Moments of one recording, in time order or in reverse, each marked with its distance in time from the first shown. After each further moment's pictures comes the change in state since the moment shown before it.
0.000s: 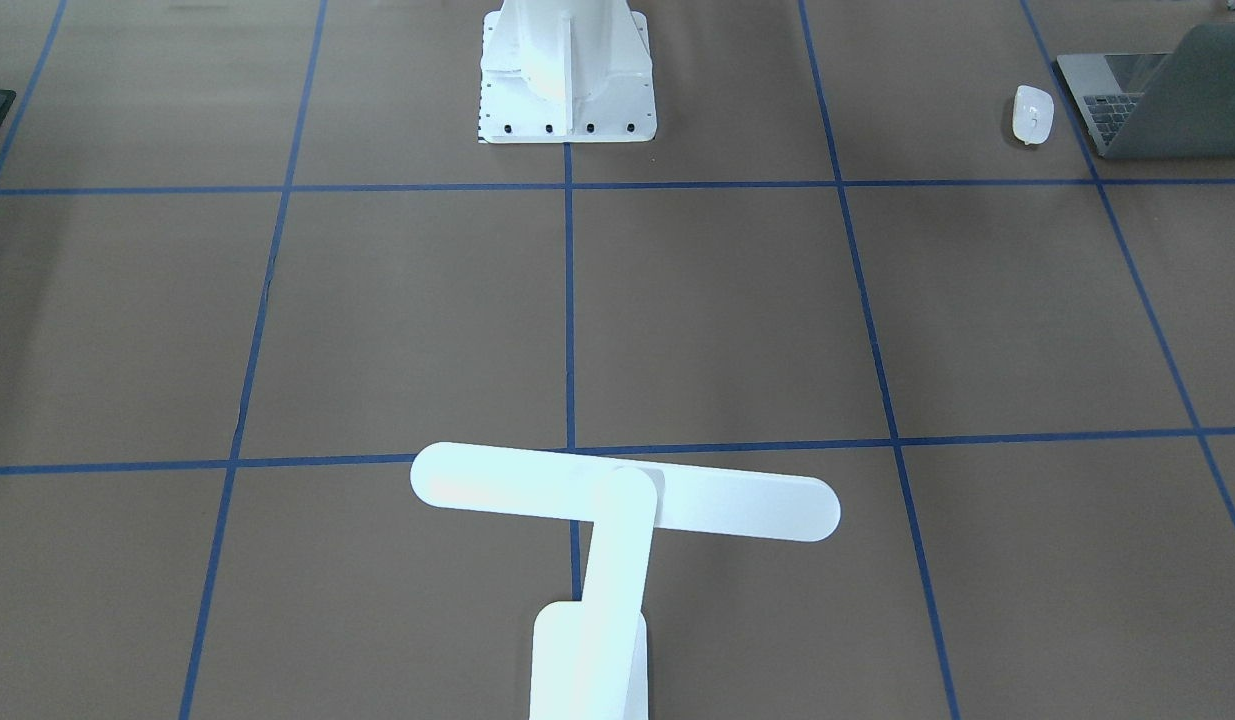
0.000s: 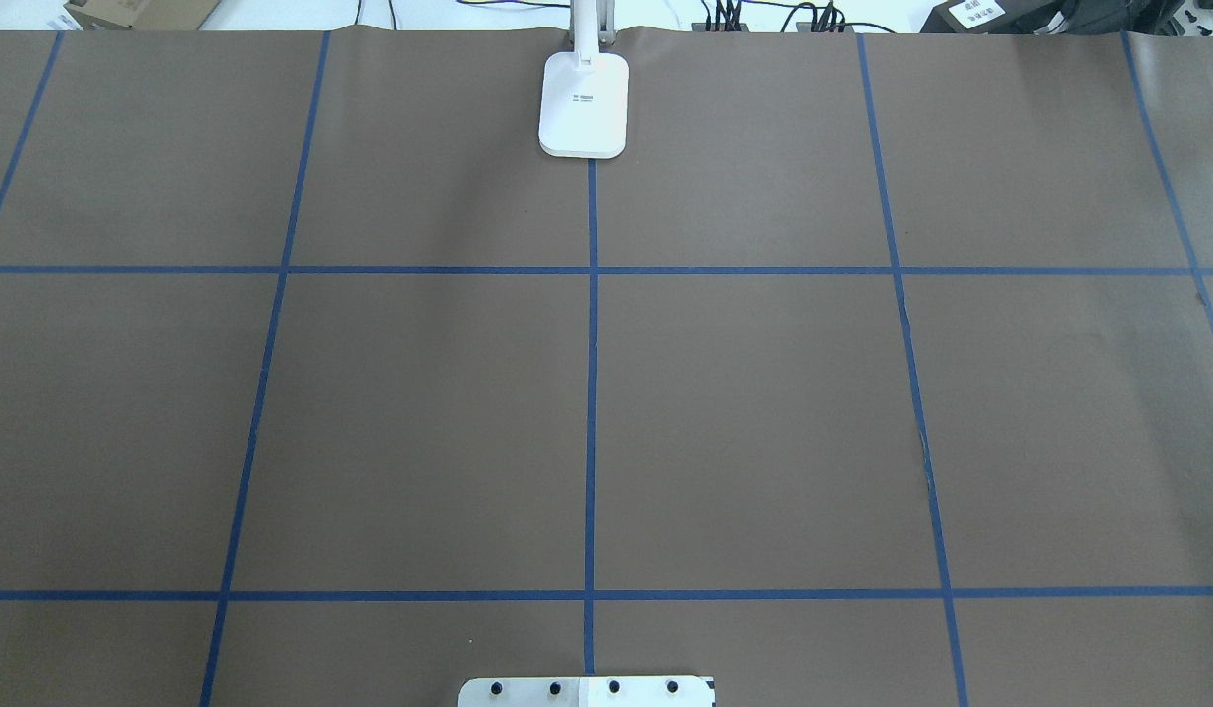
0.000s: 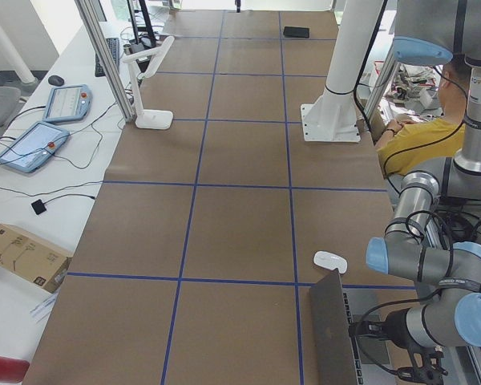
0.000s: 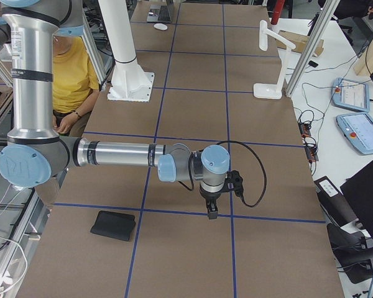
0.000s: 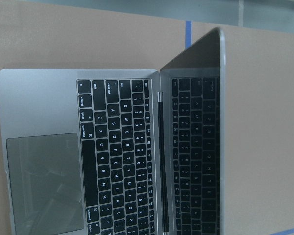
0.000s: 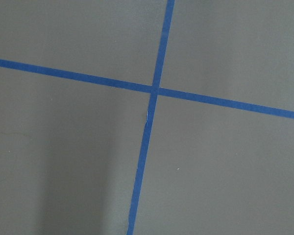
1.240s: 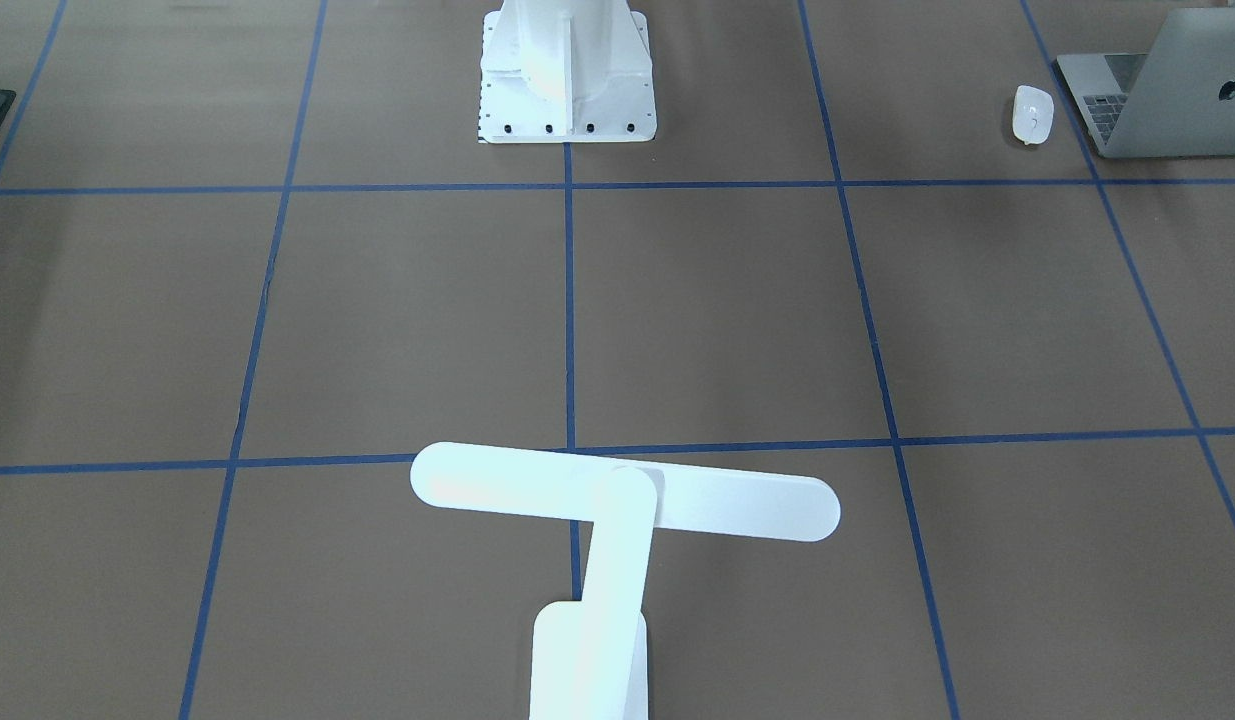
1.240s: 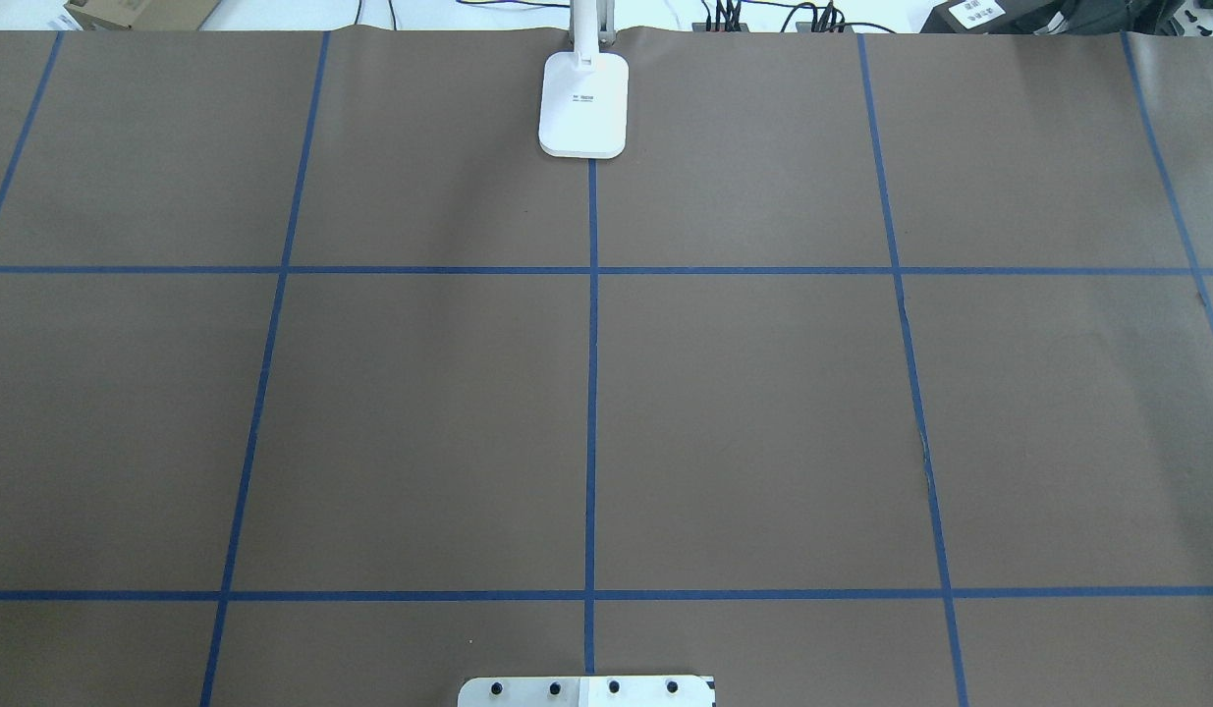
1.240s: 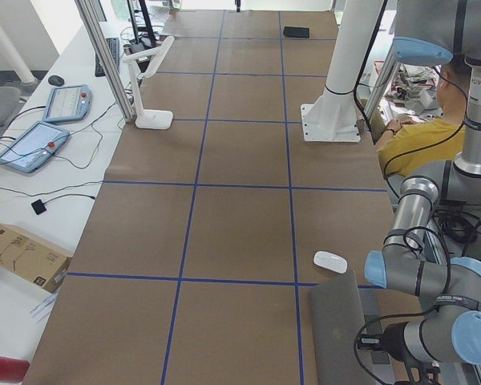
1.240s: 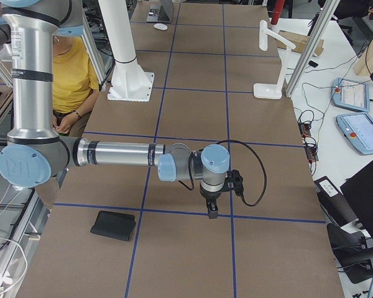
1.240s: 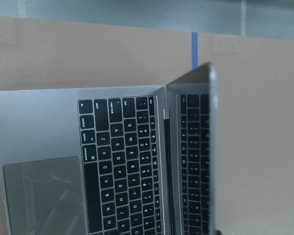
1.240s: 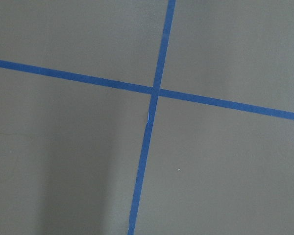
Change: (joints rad) left arm 0.003 -0.035 0.094 -0.054 -0.014 0.012; right arm 0.000 0.000 0.005 0.000 0.000 0.000
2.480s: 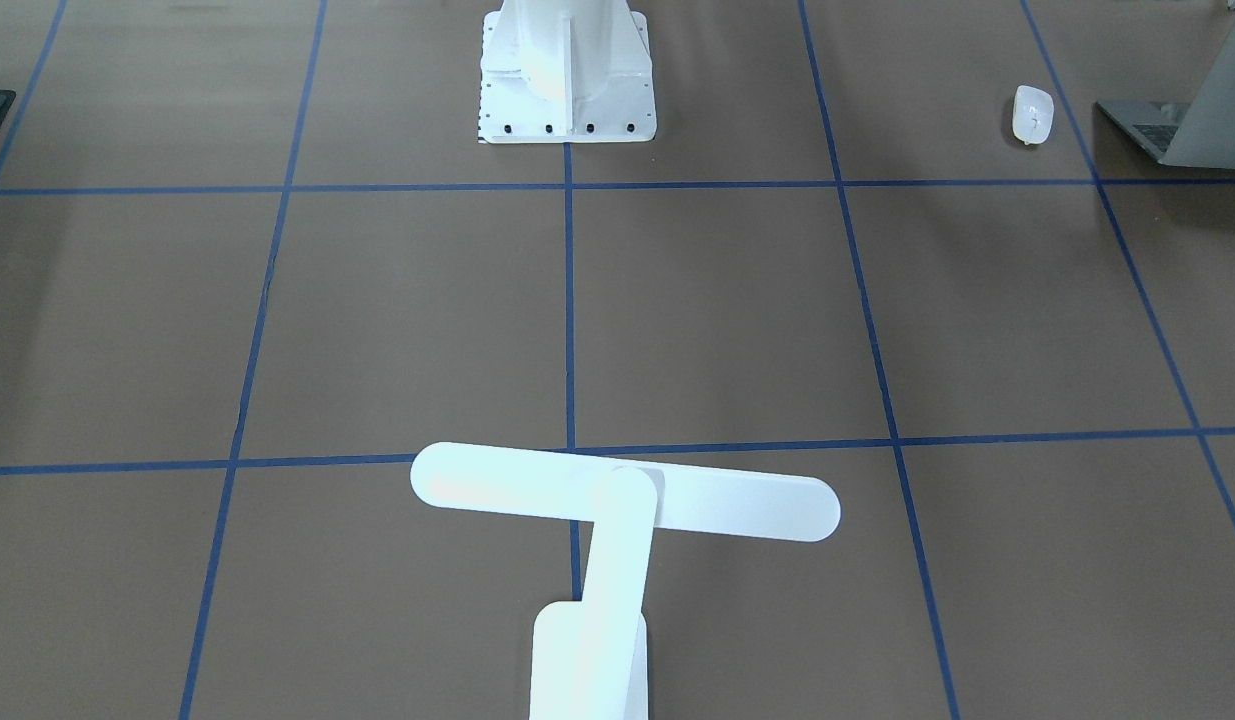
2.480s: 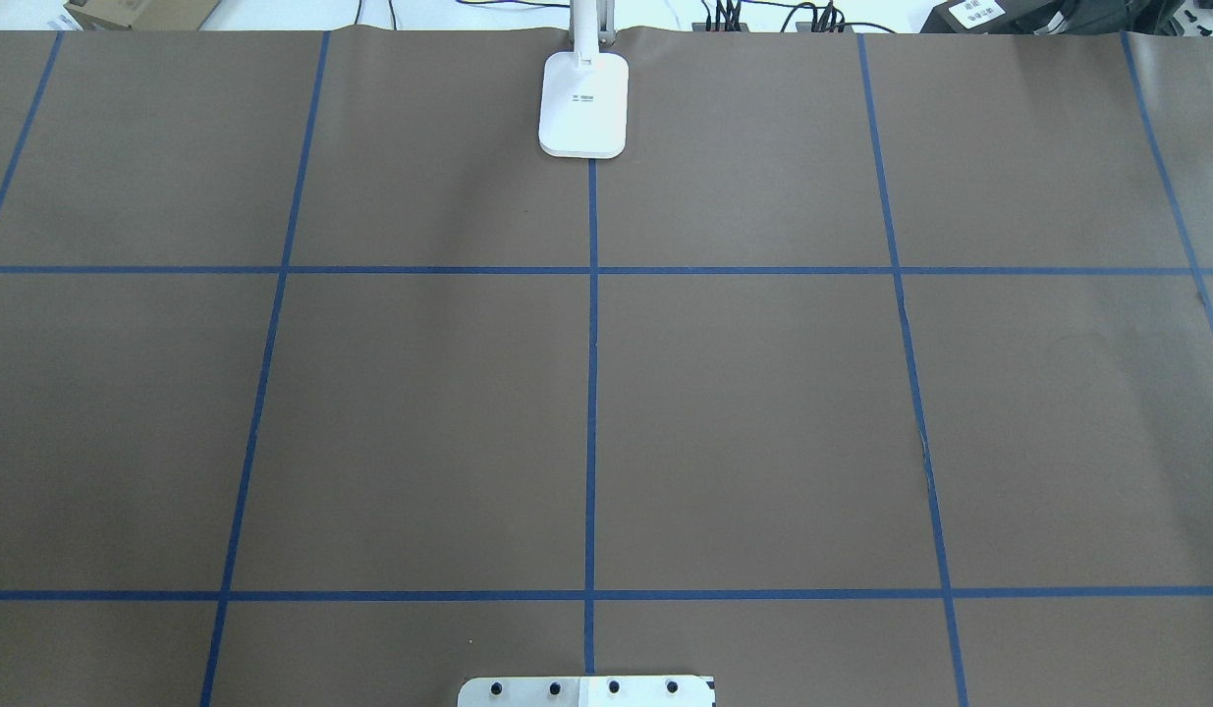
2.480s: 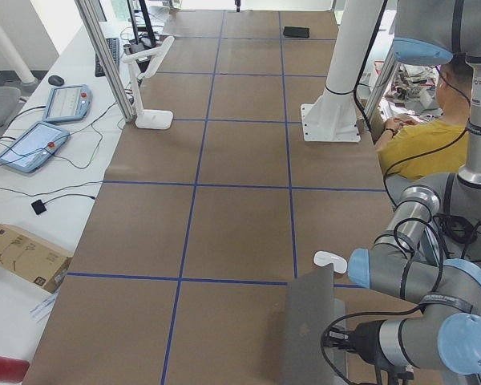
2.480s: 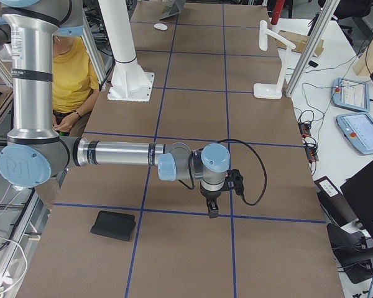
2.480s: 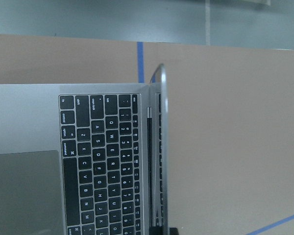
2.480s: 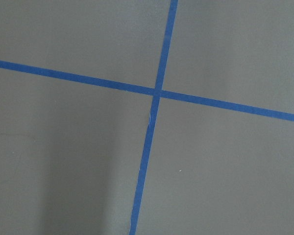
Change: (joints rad) left arm 0.110 -0.168 -0.005 0.001 -0.201 -0.006; right arm 0.000 0.000 0.004 0.000 0.001 0.001
